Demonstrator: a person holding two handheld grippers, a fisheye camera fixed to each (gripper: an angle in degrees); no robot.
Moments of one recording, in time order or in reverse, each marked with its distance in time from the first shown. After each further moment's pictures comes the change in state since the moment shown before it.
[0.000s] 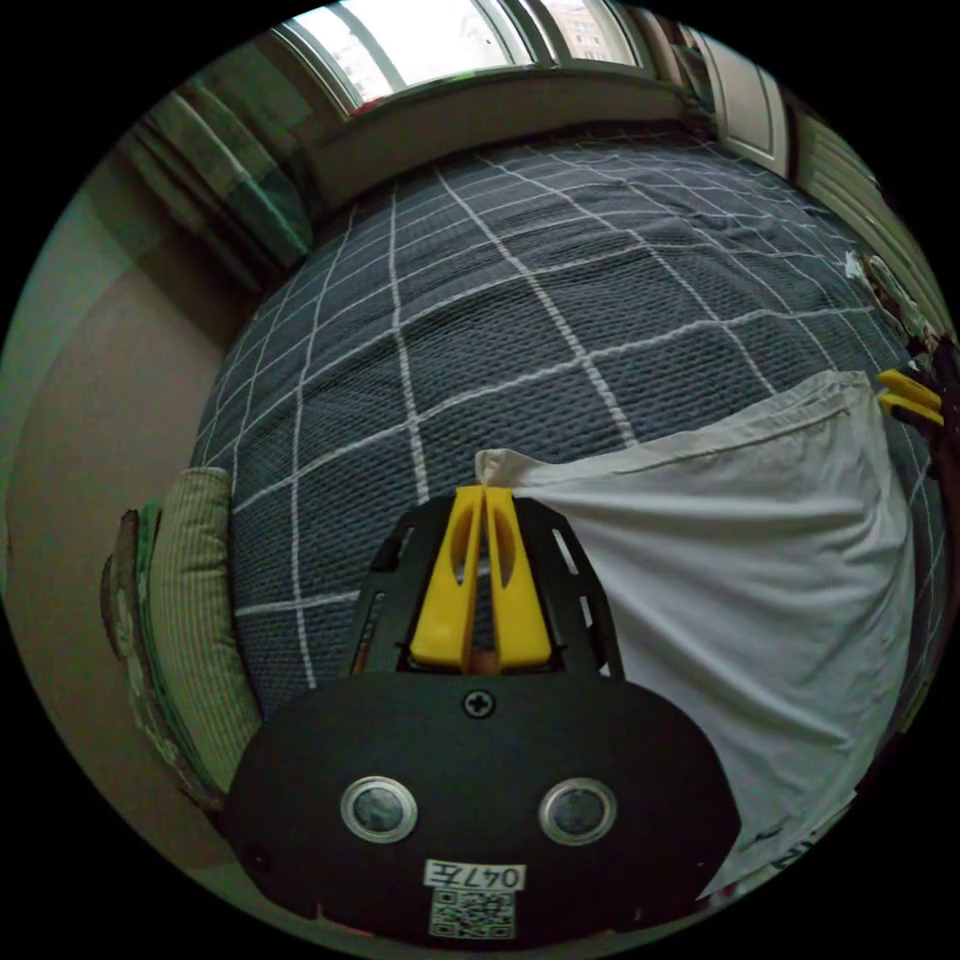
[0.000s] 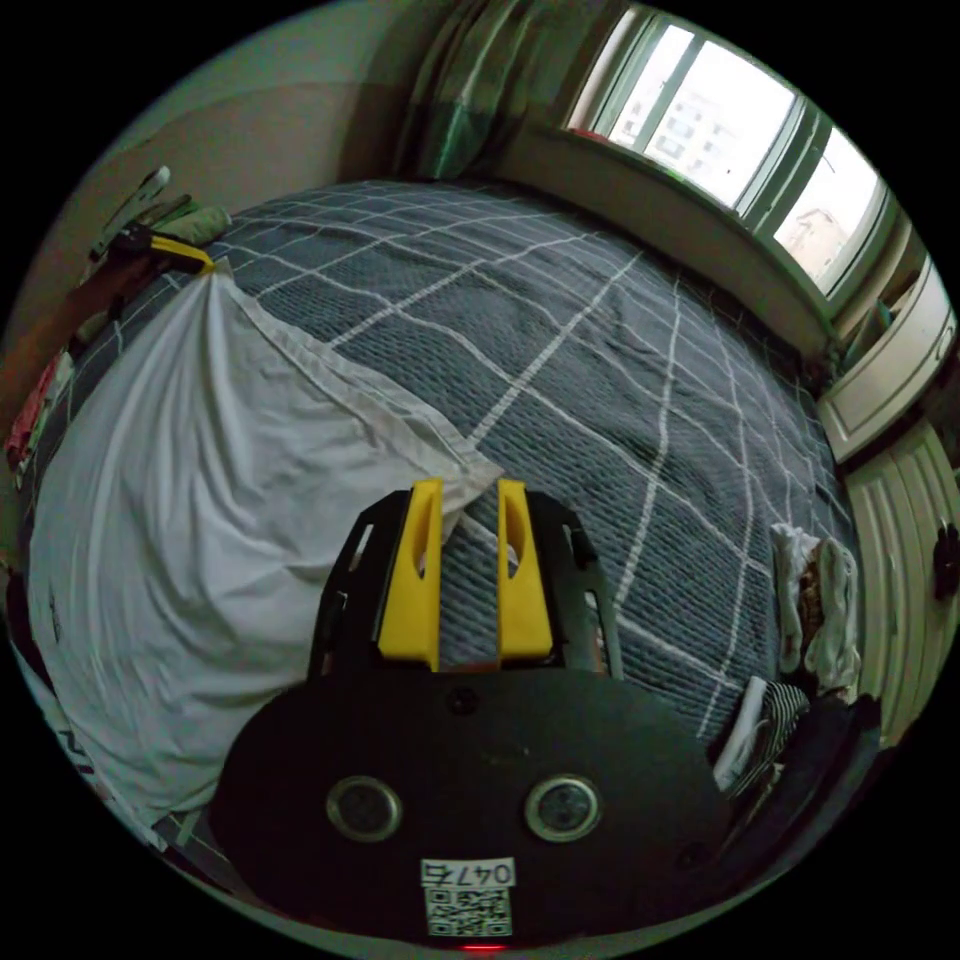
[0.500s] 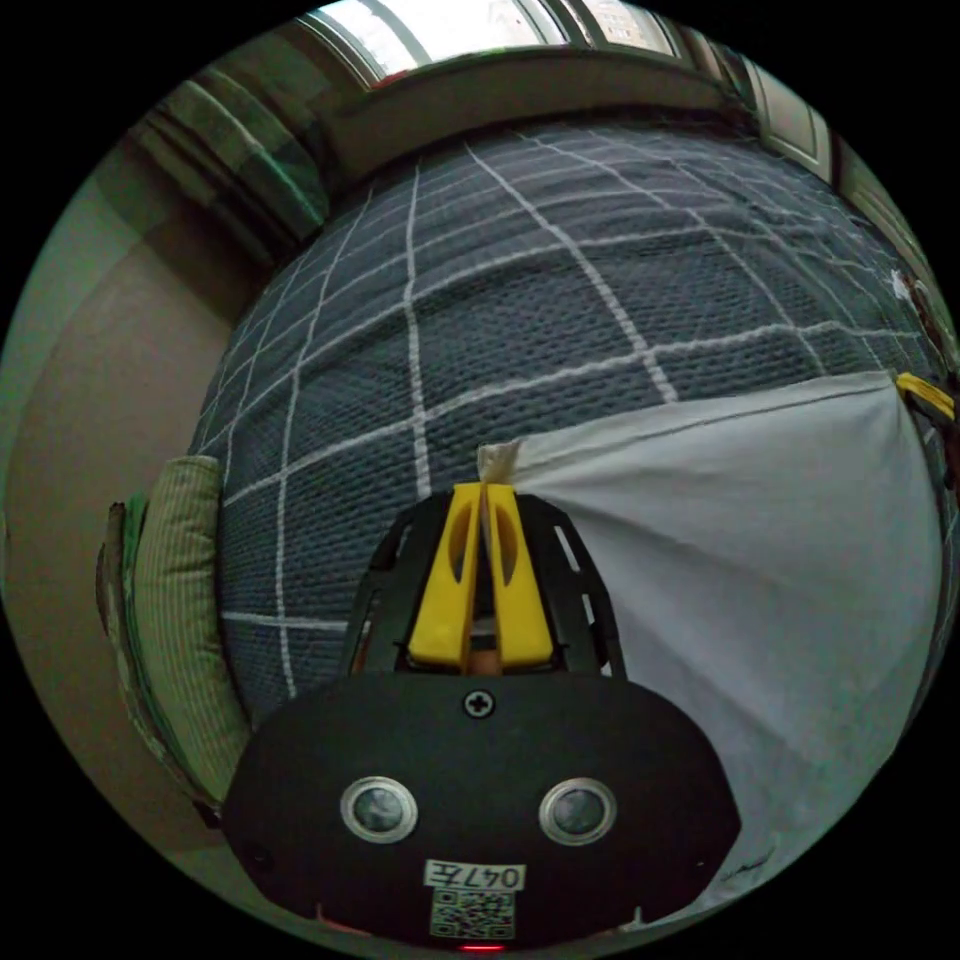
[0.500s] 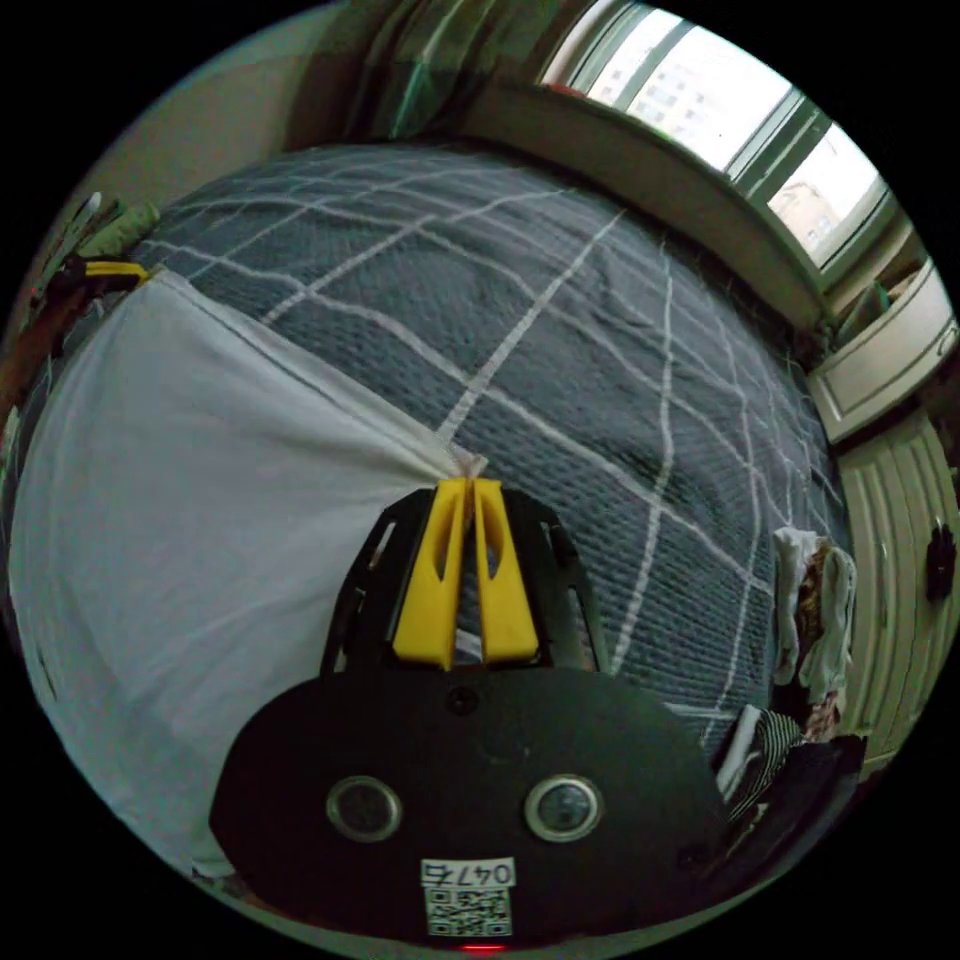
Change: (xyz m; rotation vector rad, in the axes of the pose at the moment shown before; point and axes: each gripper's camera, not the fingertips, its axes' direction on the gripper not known) left arm -0.050 0.032 0.057 -0.039 -0.052 -0.077; right arm 0.006 -0.019 0.032 -0.103 0.094 0.061
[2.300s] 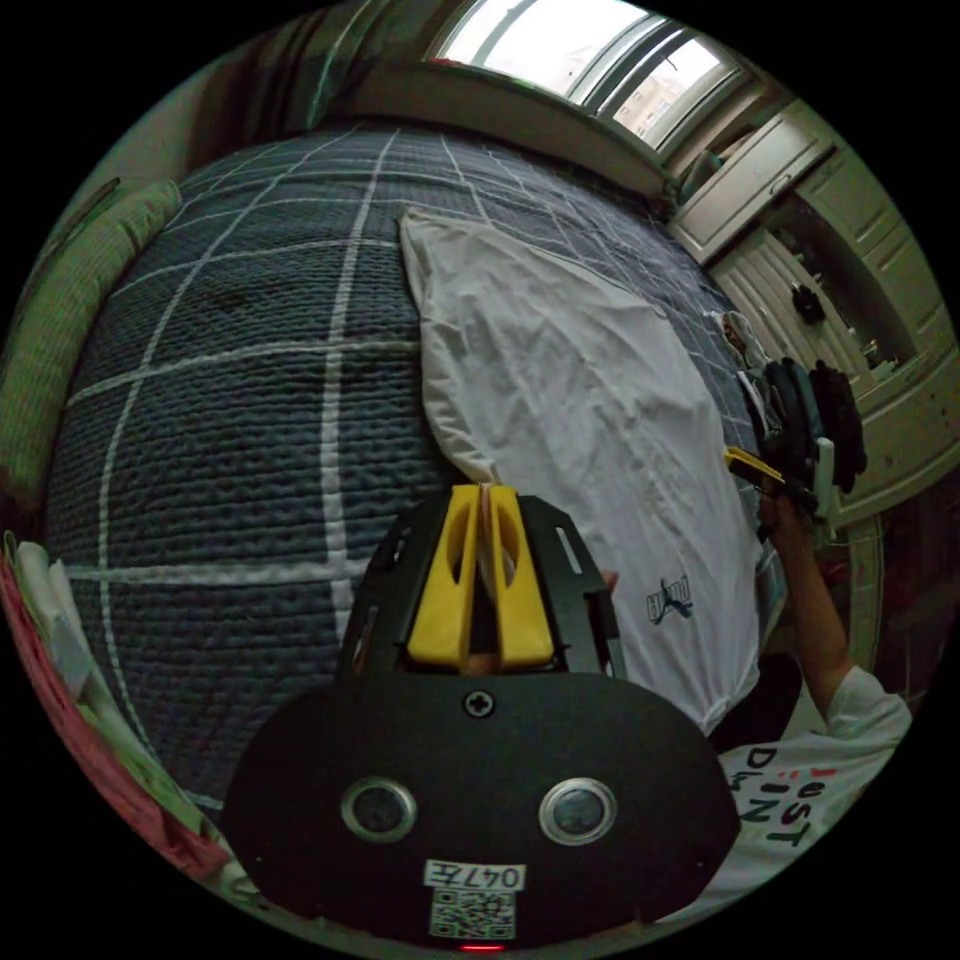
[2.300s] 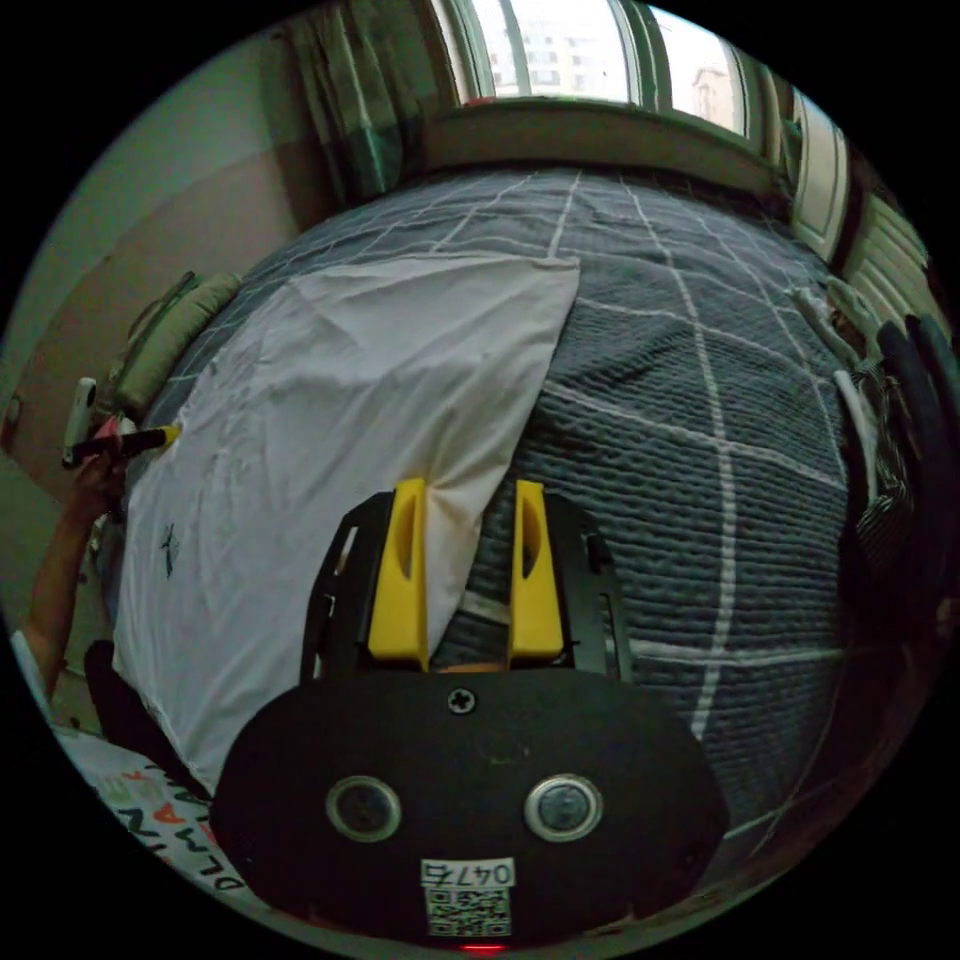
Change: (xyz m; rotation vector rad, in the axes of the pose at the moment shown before) left arm -0.177 0.539 -0.094 0.016 0.652 -0.179; right arm -0.101 0.353 -0.267 0.051 -0.278 0.285
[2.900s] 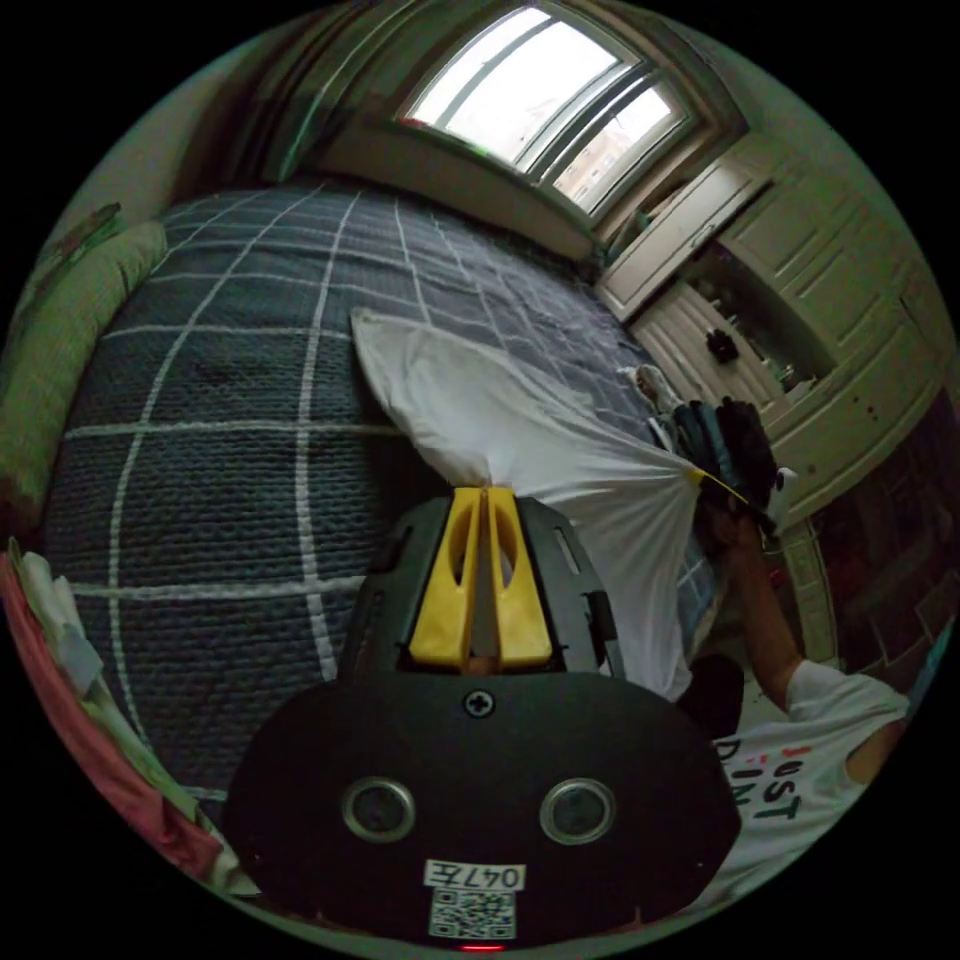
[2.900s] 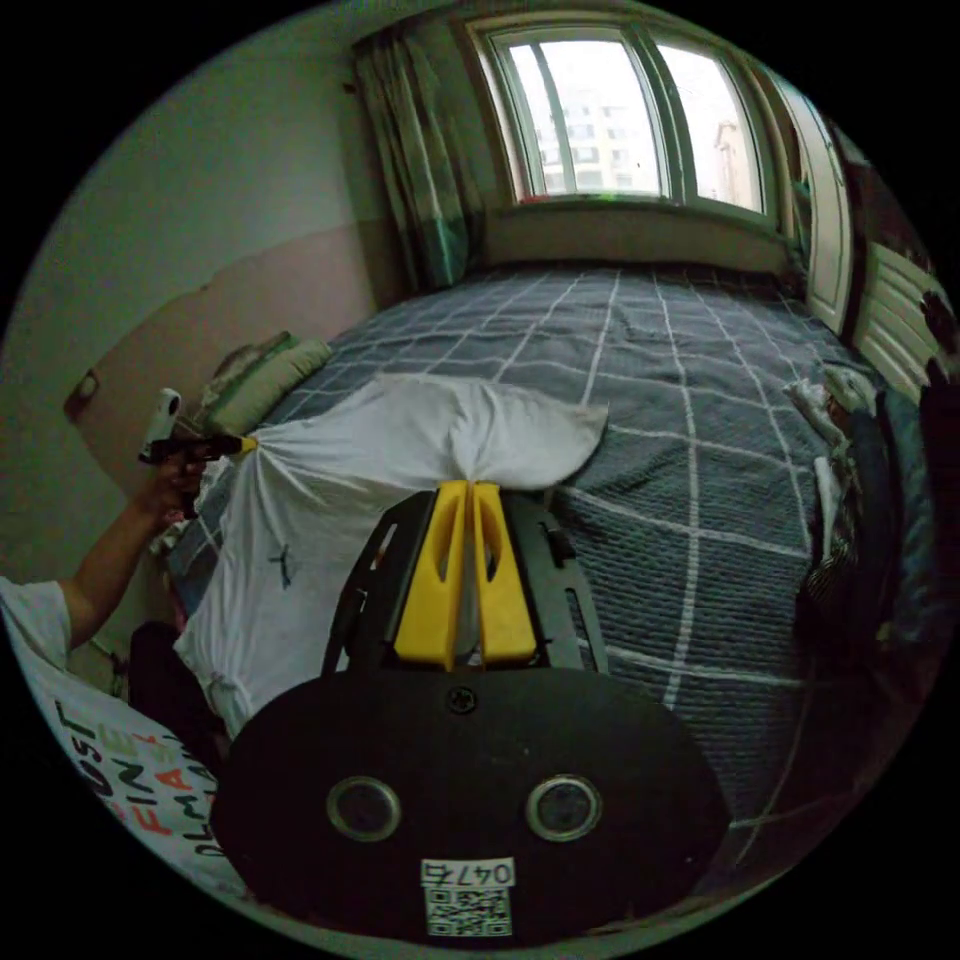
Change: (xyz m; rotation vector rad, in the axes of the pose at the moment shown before) left arm 0.020 0.133 -0.154 0.204 0.184 0.067; right arm -0.036 0.050 -0.170 0.286 -0.140 -0.075
